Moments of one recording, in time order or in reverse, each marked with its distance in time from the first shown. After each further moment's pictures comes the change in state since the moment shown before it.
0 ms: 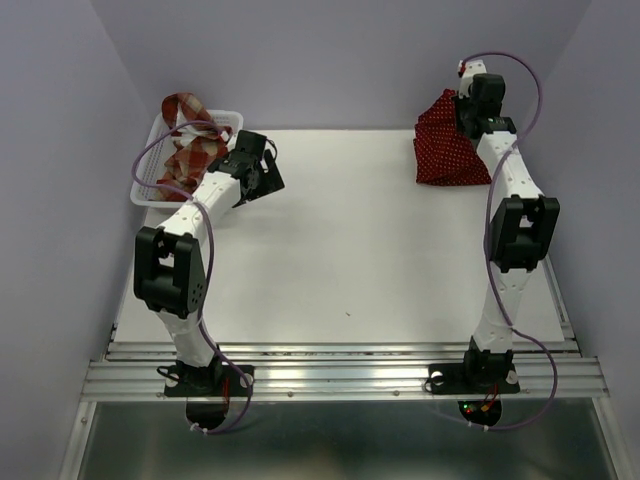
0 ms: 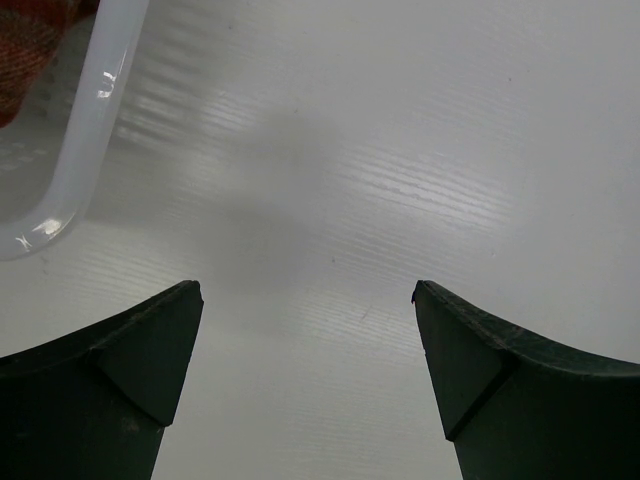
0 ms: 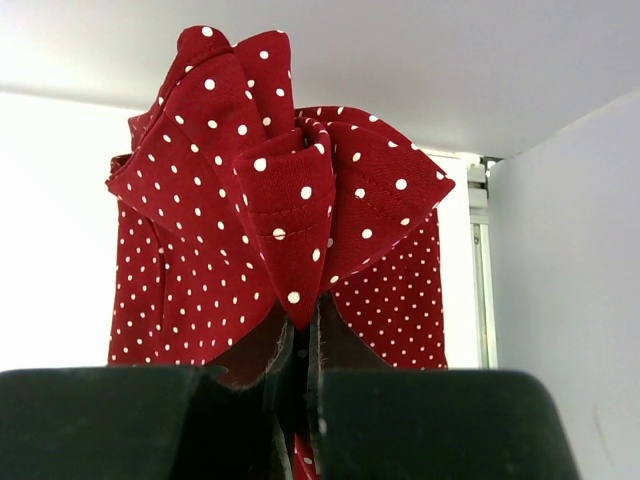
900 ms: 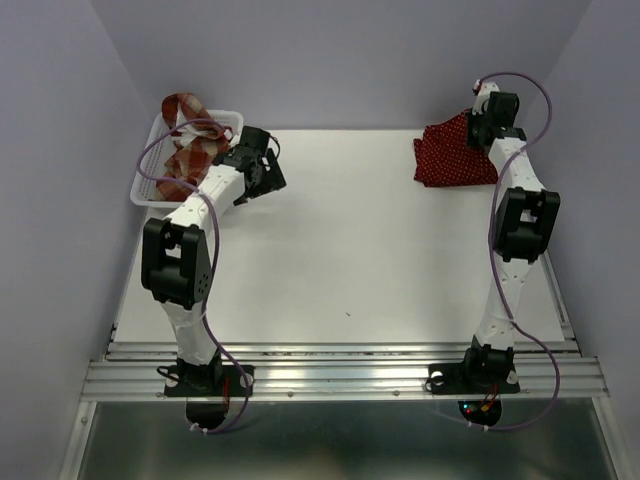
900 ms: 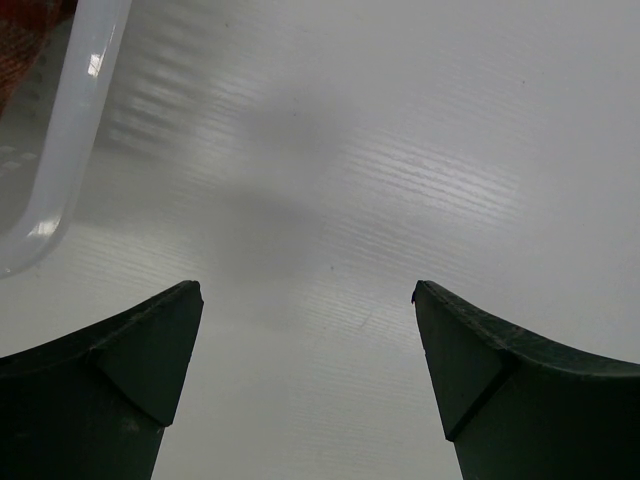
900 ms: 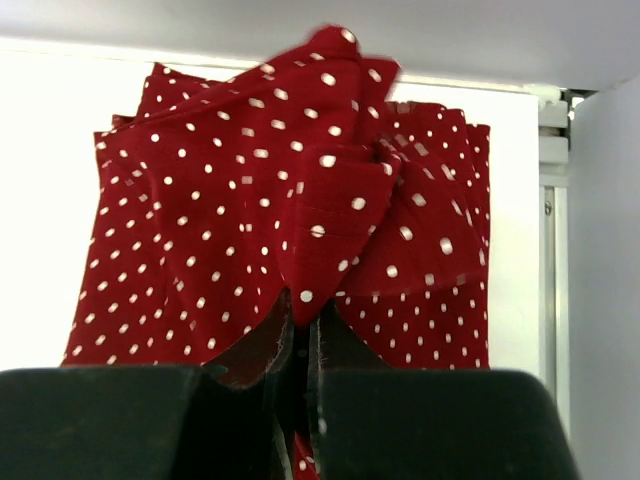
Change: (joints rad) left arm 0.002 0.076 0.084 -0.060 0.000 -0.011; right arm -0.124 0.140 0.037 -0.007 -0.237 0.070
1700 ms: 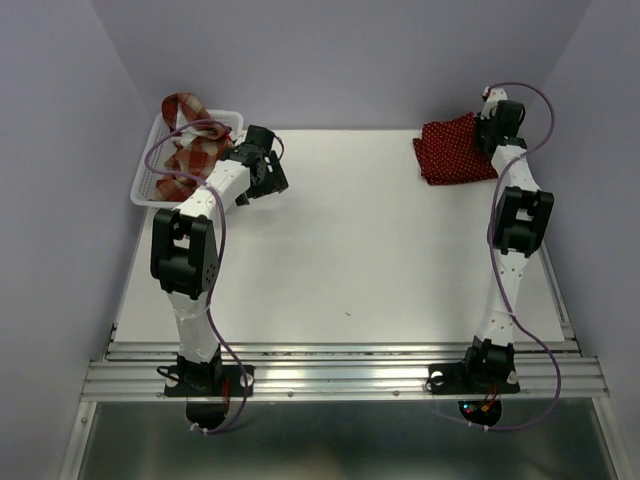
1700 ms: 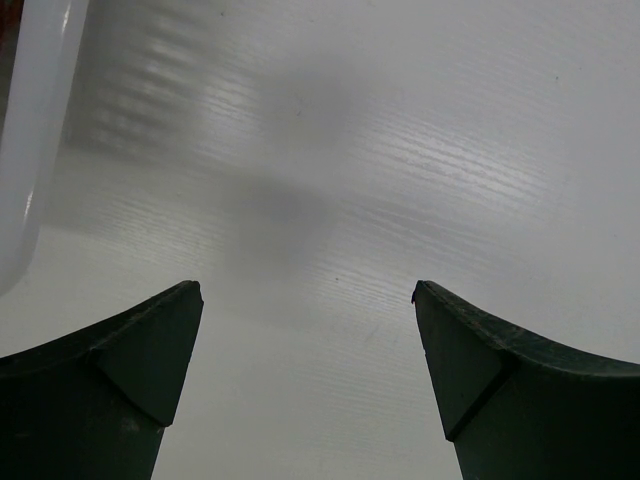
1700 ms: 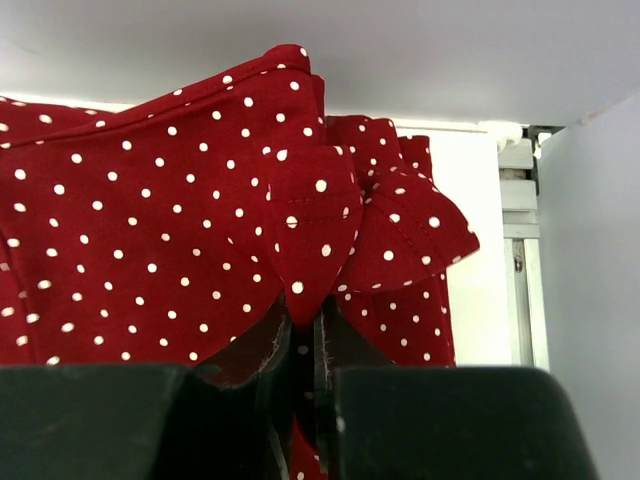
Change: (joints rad) left arm 0.000 0.099 0.083 -0.053 -0.001 -0.001; right arm -0.069 0.232 0.174 0.123 -0.036 -0.028
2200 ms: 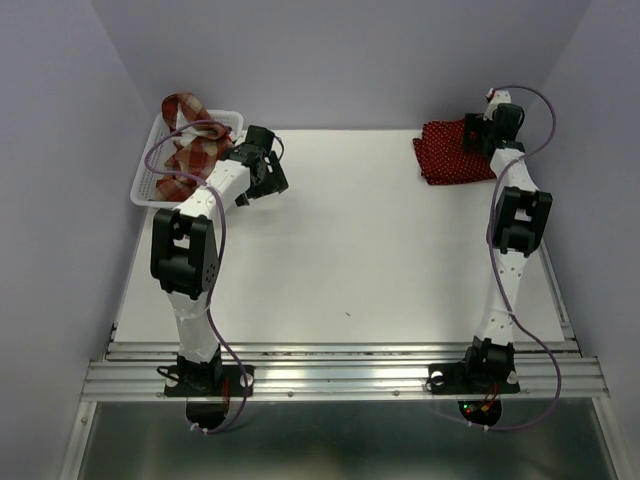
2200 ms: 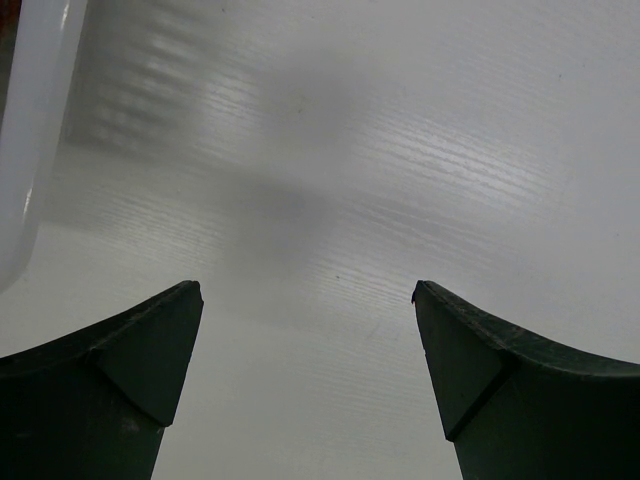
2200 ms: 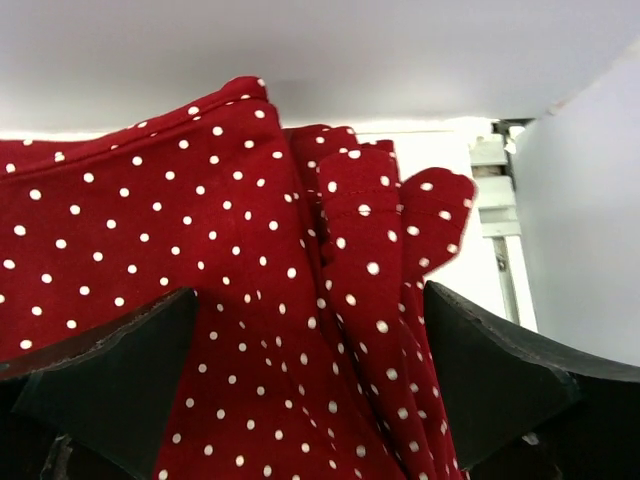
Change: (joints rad) left arm 0.000 0.002 0.000 -0.006 0.001 -0.004; right arm -0.007 0.052 0.000 0.100 0.058 0.041
